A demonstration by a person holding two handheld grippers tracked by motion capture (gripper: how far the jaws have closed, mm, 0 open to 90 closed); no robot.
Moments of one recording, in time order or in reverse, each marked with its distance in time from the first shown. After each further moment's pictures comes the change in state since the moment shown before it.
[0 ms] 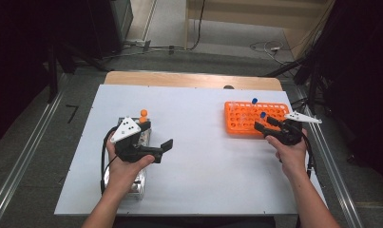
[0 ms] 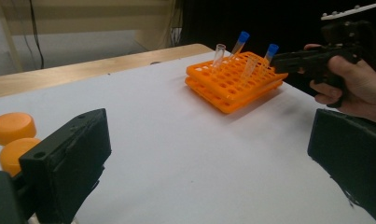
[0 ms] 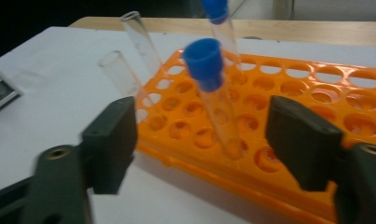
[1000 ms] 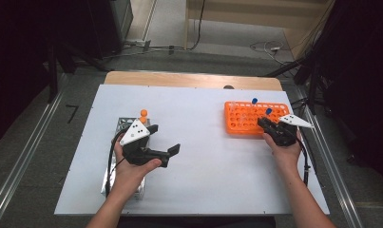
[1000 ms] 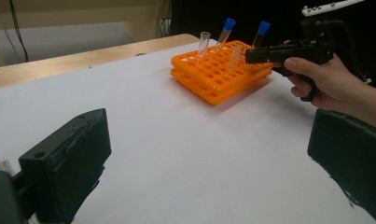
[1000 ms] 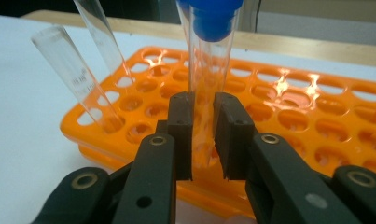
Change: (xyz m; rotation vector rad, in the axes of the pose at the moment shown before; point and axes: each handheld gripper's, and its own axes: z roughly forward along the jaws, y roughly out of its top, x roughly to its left) left arm -0.012 -0.004 0.010 0.033 -0.029 0.020; right arm 0.001 -0.012 0.015 -0.071 -0.133 -0.089
